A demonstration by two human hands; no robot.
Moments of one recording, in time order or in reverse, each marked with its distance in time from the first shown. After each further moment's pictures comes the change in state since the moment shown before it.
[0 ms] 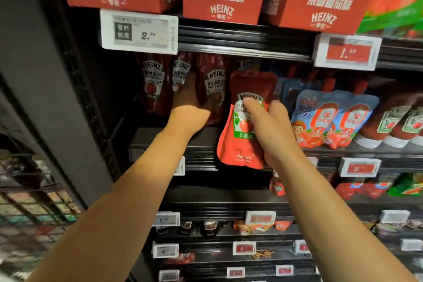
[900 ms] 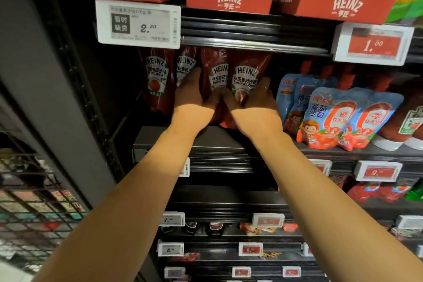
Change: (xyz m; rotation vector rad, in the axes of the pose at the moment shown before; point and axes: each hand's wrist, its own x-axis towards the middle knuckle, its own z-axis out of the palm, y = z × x) left_hand 0.000 0.011 -0.008 0.036 0.035 0.031; right_hand 0.057 0.018 0.042 -0.663 0.106 -0.283
